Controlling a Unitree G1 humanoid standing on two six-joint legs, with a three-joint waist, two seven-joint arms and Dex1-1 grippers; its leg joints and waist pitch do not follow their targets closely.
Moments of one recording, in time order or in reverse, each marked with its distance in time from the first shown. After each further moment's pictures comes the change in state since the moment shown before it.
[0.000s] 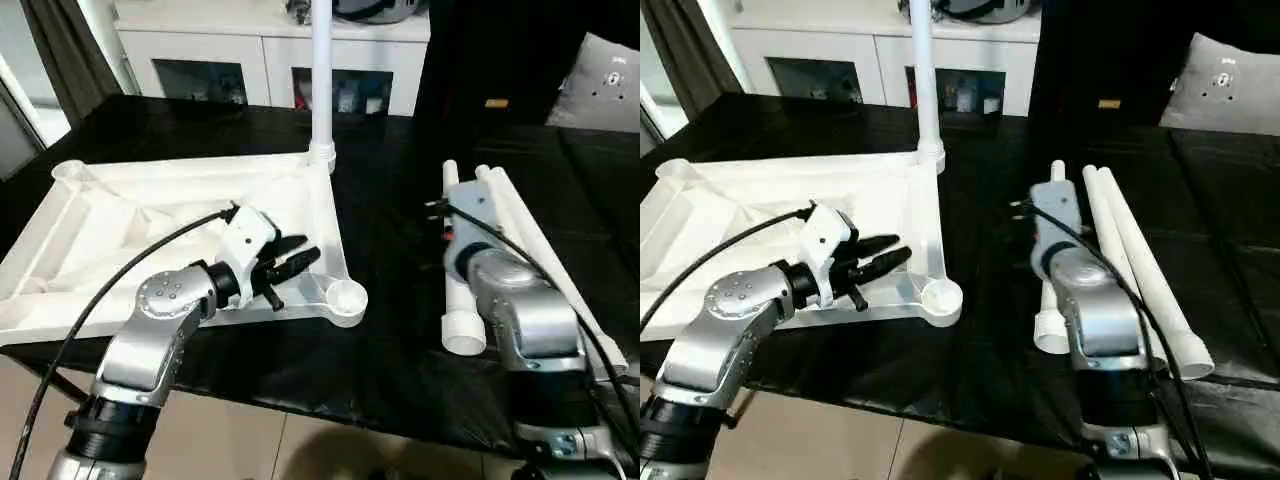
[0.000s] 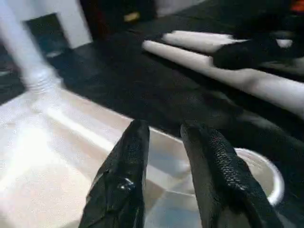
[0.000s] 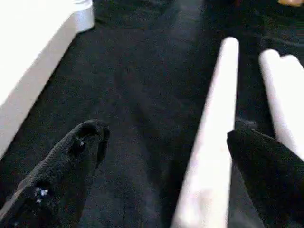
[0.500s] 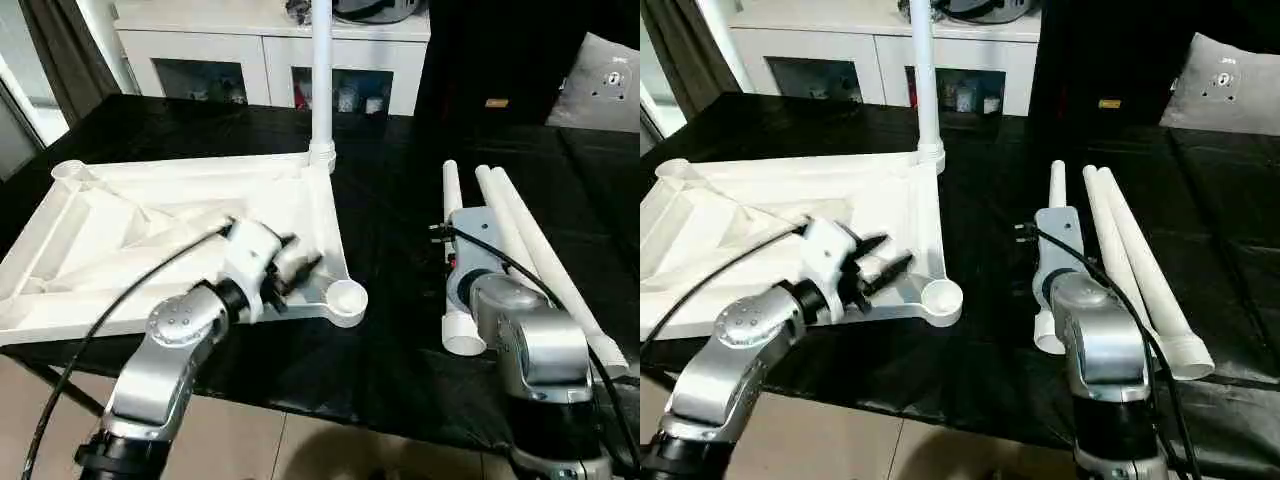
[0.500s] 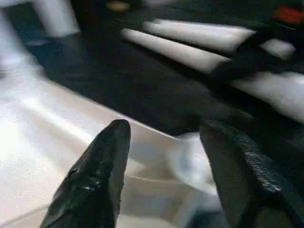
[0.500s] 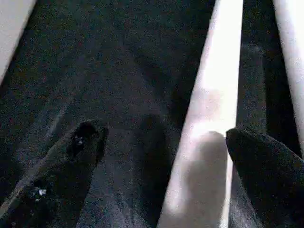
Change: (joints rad) left arm 0.088 0.029 -0.099 -0.120 -0.030 0.058 -0.056; right arm 0.003 0.046 -0.003 -0.089 -0.006 0.330 -0.065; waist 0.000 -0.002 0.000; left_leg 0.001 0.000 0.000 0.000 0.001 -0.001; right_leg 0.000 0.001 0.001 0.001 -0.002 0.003
